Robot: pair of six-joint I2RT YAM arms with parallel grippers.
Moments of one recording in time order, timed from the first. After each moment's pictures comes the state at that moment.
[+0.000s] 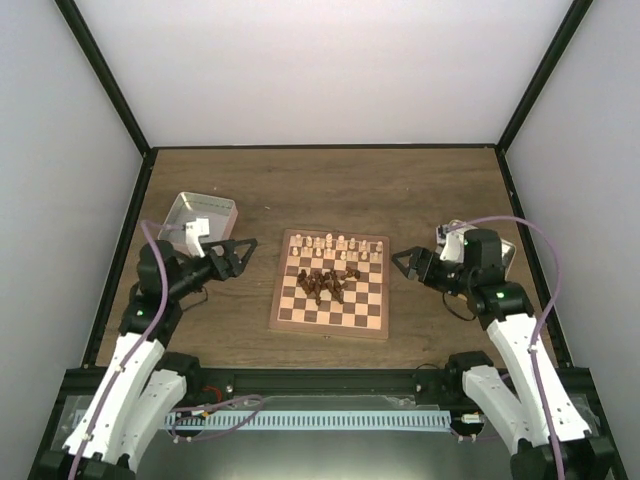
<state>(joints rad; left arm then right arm) -0.18 0.61 0.55 -0.15 0.56 -0.59 0.13 0.72 0.71 -0.64 -0.58 0.54</state>
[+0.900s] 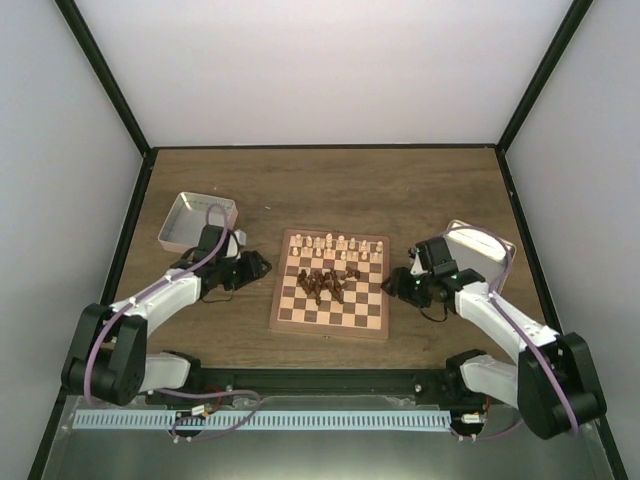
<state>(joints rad) -0.29 1.28 0.58 -0.23 0.38 -0.66 0.33 1.09 0.53 -0.46 -0.33 0.65</state>
